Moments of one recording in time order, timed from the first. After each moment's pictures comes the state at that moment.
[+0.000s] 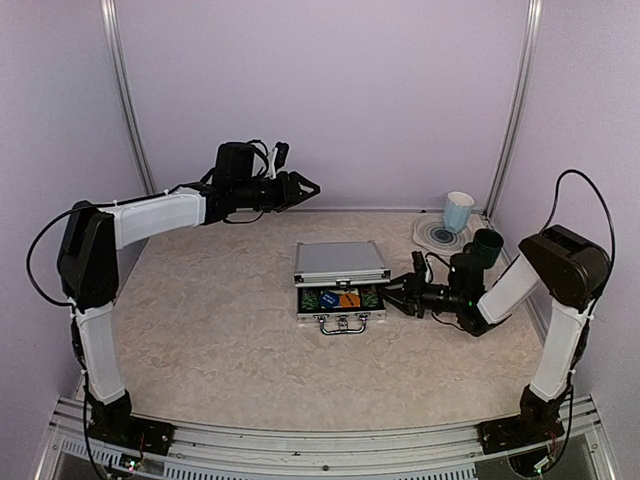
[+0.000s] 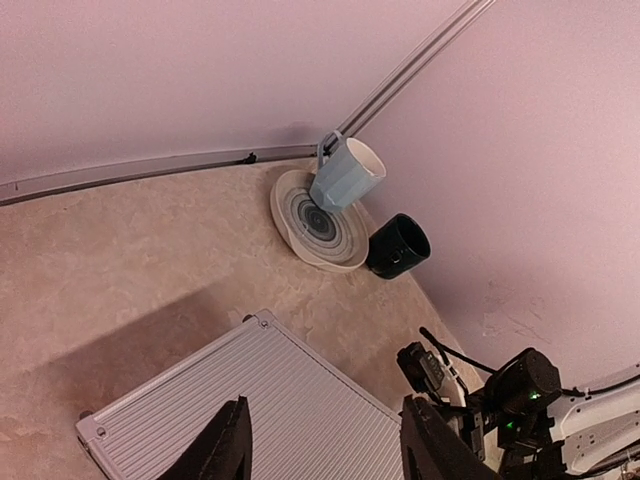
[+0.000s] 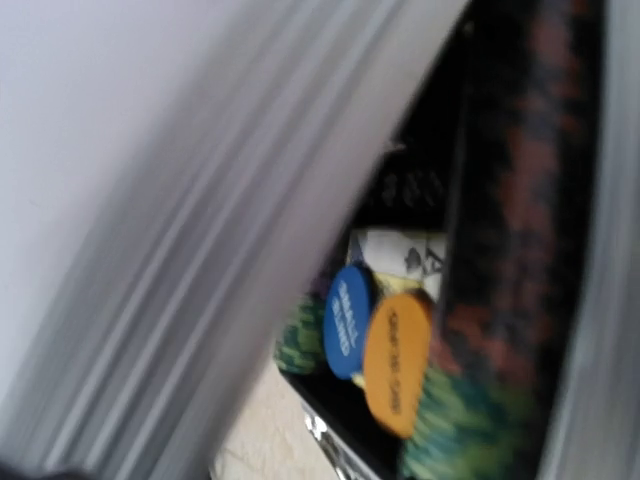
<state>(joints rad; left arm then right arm) -0.53 1.99 1.64 0.04 0.48 -0.53 0.41 1.88 0.59 1.03 -0.73 1.07</state>
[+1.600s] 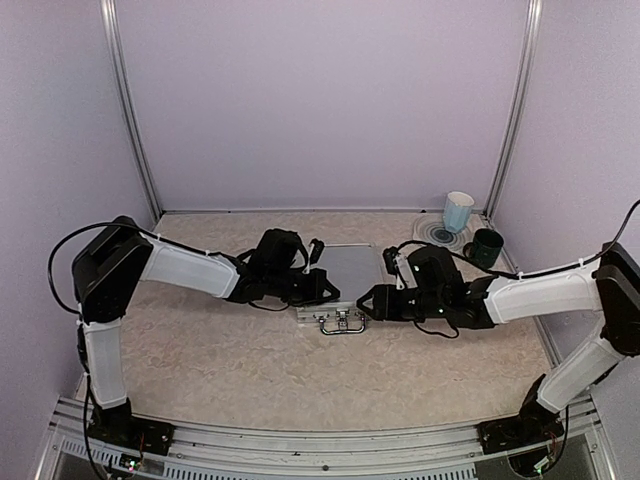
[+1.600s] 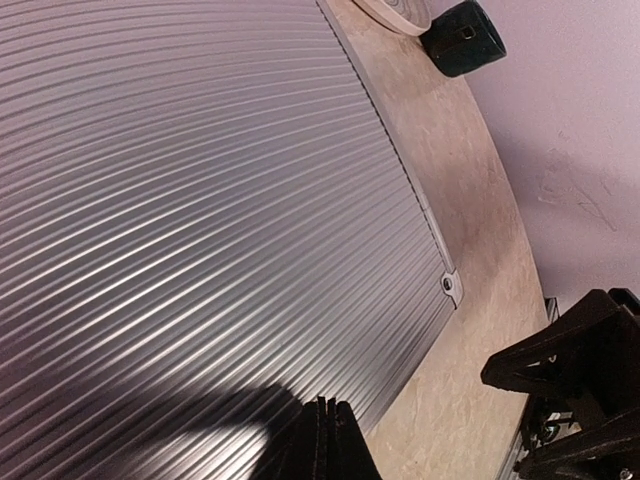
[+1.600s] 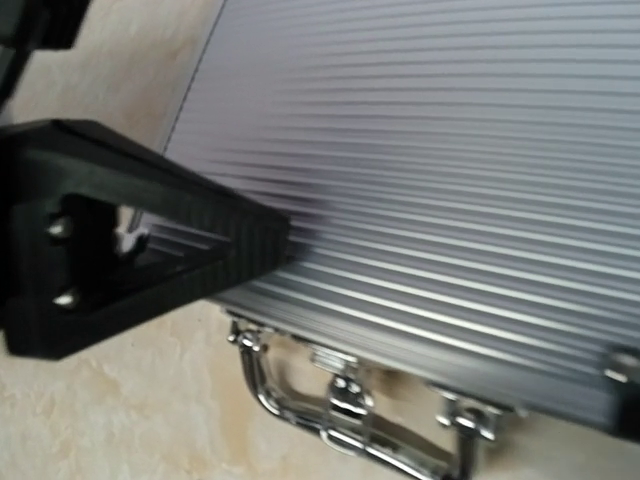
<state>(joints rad) -0.80 2.01 1.20 0.20 0.33 -0.67 0.81 1.49 0.72 0.18 -0.10 0.66</state>
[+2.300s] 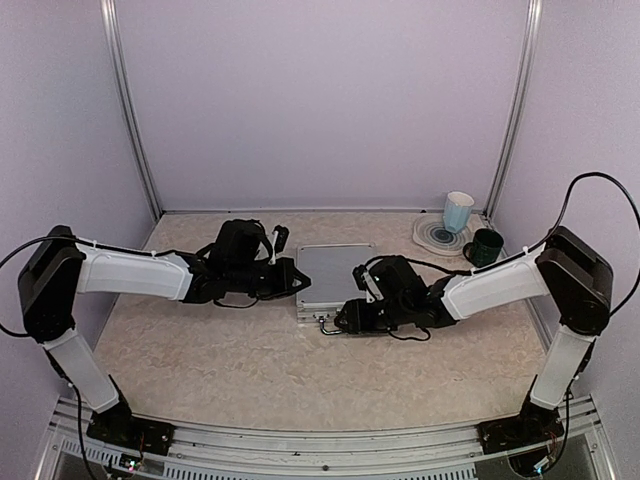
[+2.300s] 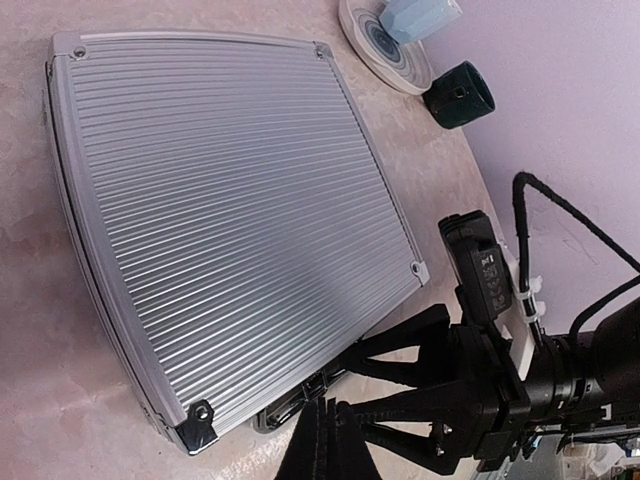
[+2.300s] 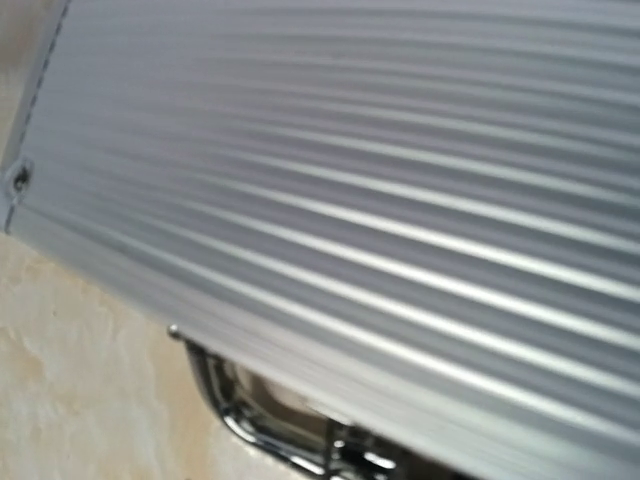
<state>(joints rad) -0.77 1.68 0.98 0.16 0.23 -0.71 0.87 1.78 0.90 0.13 -0.12 0.67</state>
